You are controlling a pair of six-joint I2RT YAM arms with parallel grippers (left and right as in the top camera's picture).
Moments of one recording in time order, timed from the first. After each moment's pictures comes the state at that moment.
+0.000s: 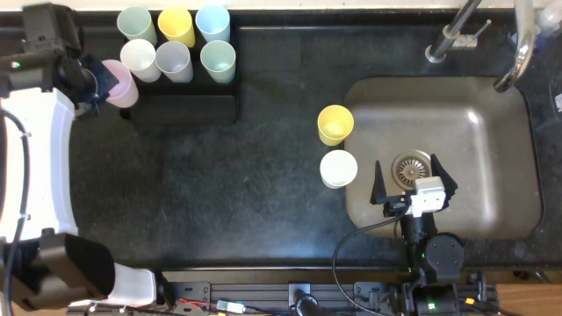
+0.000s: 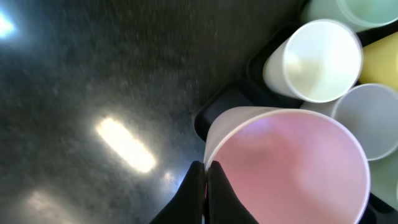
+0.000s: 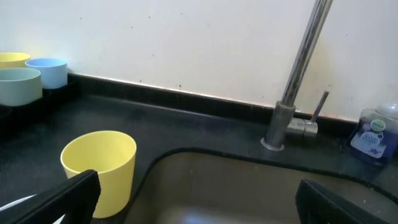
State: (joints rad) left arm 0.18 1.66 1.60 -1.10 -0.17 -0.61; right arm 0.09 0.01 0.02 -0.02 -0.02 -0.10
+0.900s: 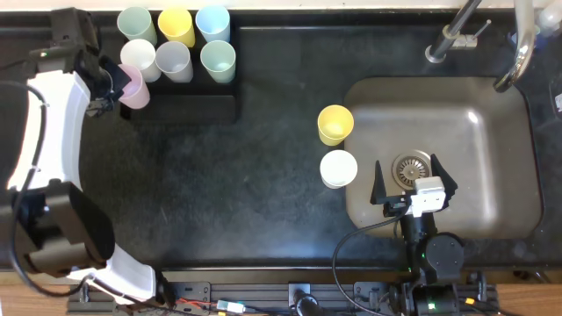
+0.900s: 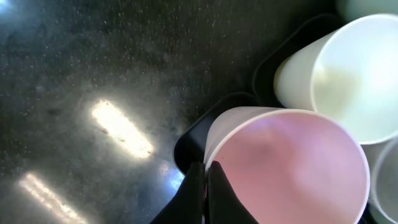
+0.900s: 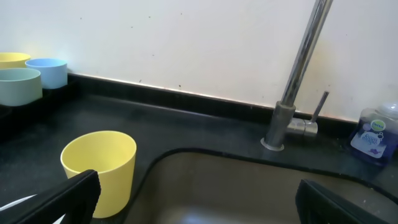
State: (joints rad) left arm 0.18 1.83 1.58 -0.97 -0.15 -0.65; right arm 0.09 0.01 0.02 -0.02 -0.02 -0.10
